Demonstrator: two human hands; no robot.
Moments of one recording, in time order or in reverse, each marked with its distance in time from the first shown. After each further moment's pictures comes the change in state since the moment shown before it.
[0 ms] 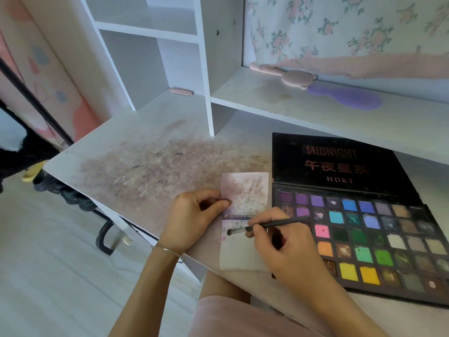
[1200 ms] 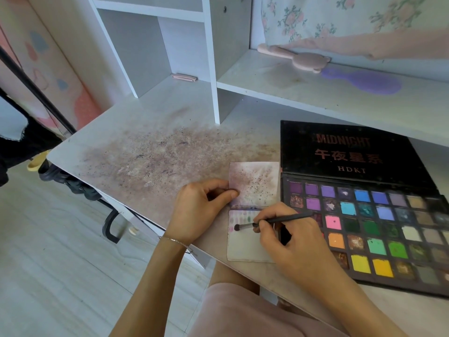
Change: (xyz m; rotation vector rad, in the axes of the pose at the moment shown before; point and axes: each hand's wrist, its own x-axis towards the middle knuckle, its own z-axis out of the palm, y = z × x) left_hand 0.001 0.000 0.001 0.019 0.002 -0.029; right_hand -0.002 0.000 0.002 -0.064 -0.059 0.032
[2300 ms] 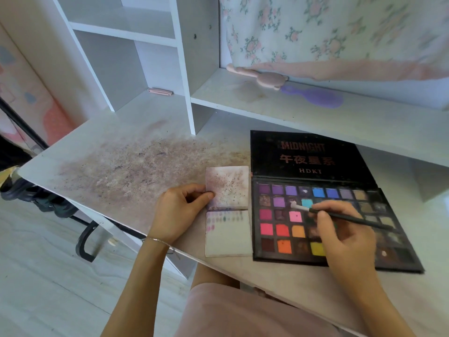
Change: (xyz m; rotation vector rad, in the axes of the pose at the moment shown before) left_hand 0.000 0.003 -0.001 0.032 0.002 -0.007; right_hand -0.041 0.018 -0.065 0.002 0.544 0.042
